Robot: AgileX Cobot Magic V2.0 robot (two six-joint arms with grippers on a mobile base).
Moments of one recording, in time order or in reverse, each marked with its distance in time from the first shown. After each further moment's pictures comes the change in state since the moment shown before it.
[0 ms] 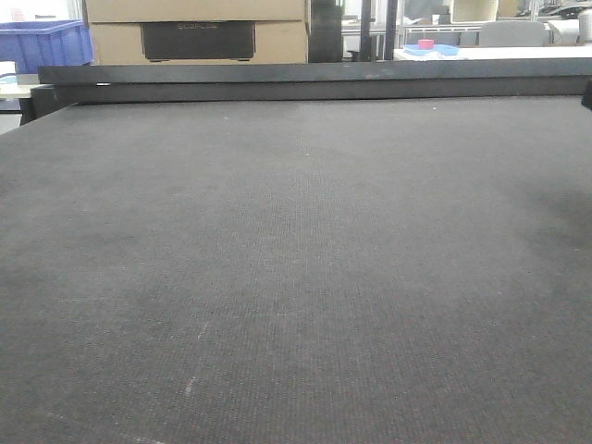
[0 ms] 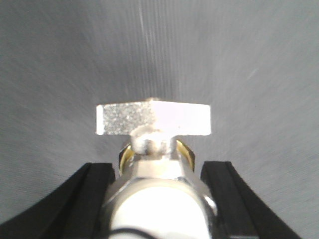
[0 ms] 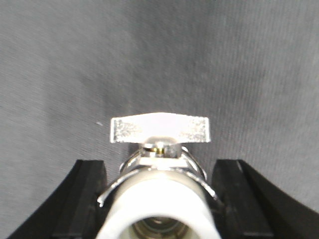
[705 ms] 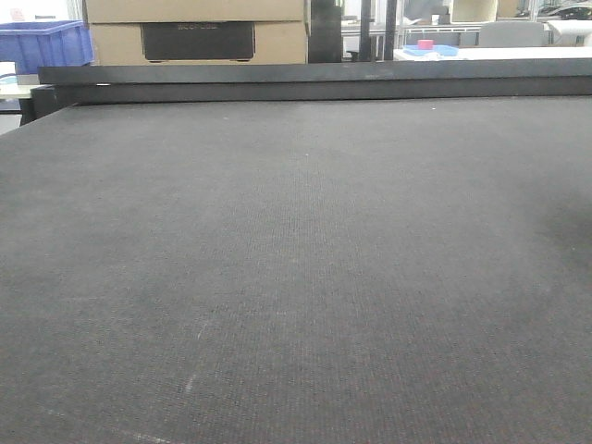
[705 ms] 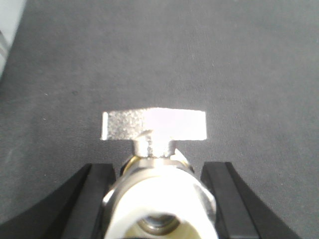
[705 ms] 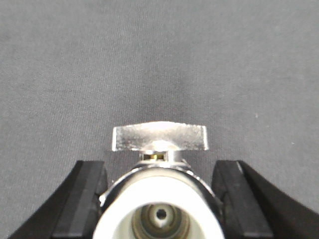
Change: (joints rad) left arm 0.000 -0.554 0.283 -0.113 -0.437 0.000; right arm 0.002 -0.456 0.355 0.004 -0.480 0.000
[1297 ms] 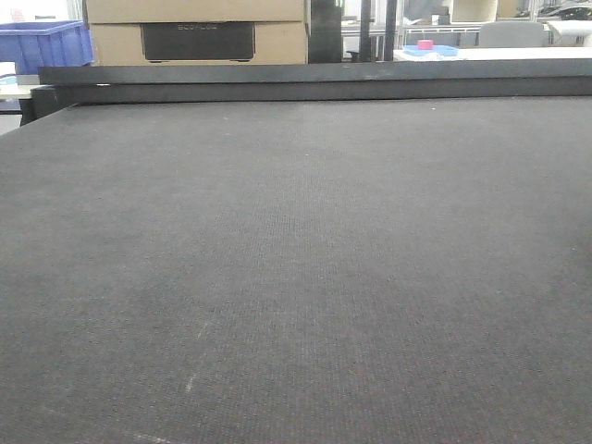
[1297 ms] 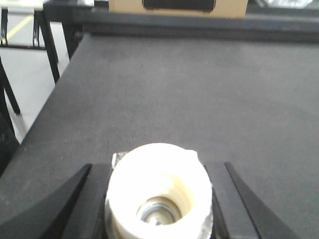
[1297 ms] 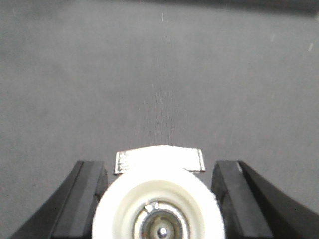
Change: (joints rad) left arm 0.000 -0.445 0.290 -0.059 -0.204 0.000; right arm 0.000 -0.451 0.214 0.000 -0.161 0.000
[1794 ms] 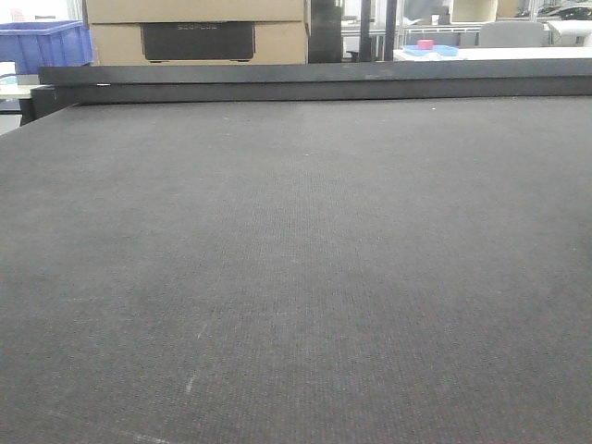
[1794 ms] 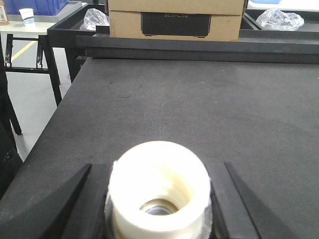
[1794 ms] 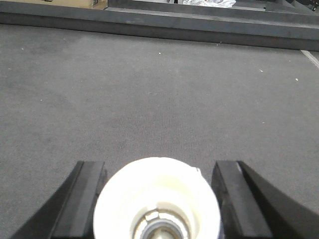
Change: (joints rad) left arm 0.000 -0.059 0.003 0.000 0.000 0.000; right arm 0.000 -0.072 0.002 0.000 -0.018 0.000
